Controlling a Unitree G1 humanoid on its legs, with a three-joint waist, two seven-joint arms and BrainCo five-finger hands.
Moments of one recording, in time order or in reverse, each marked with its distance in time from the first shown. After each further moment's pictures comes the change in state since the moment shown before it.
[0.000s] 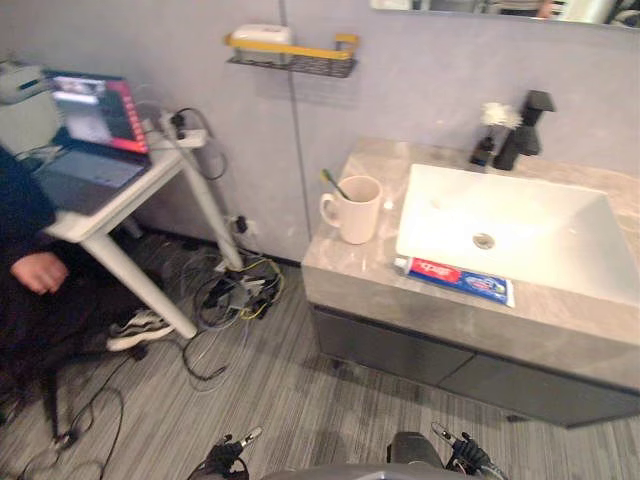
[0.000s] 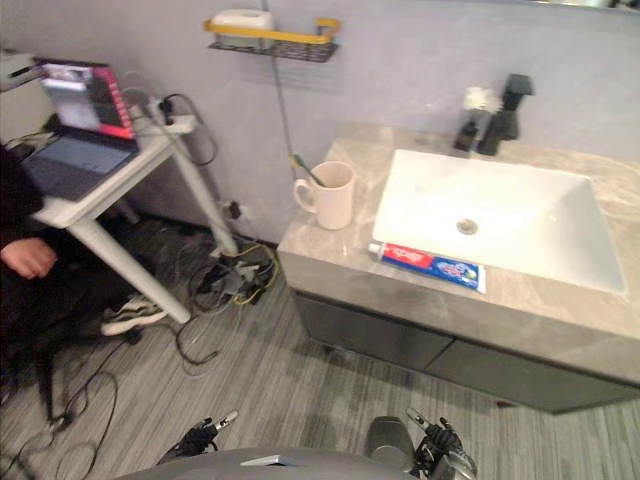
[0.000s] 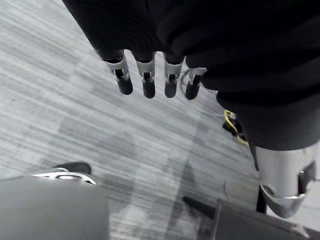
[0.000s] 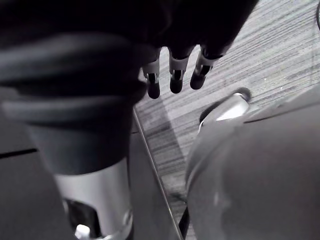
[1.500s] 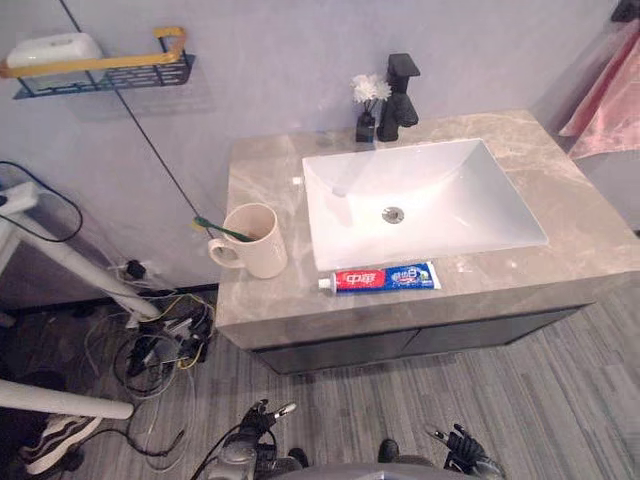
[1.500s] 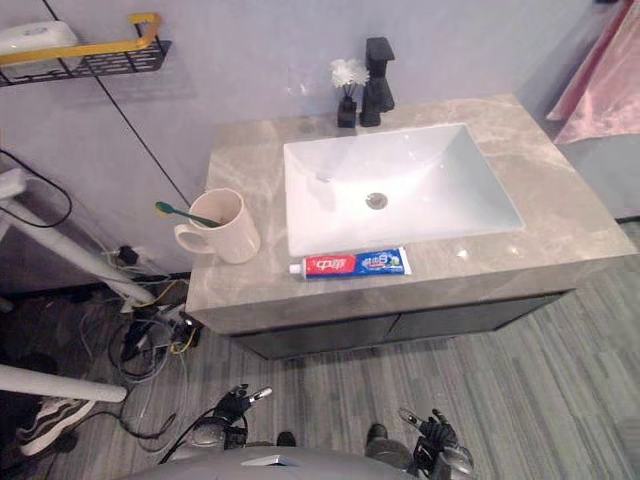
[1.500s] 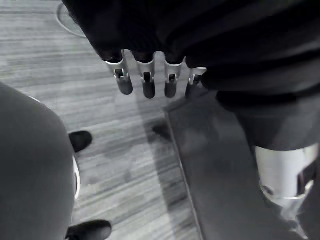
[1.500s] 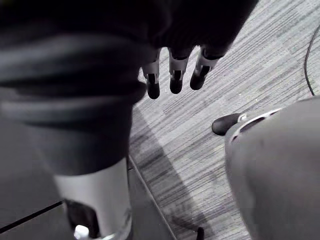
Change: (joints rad) left arm -0.084 -0.023 -0.175 -0.042 0.074 -0.018 -0.006; right arm 0.005 -0.001 0.067 0.001 -0.077 -0.017 0.023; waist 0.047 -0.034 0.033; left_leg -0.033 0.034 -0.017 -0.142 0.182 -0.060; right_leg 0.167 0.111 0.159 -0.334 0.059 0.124
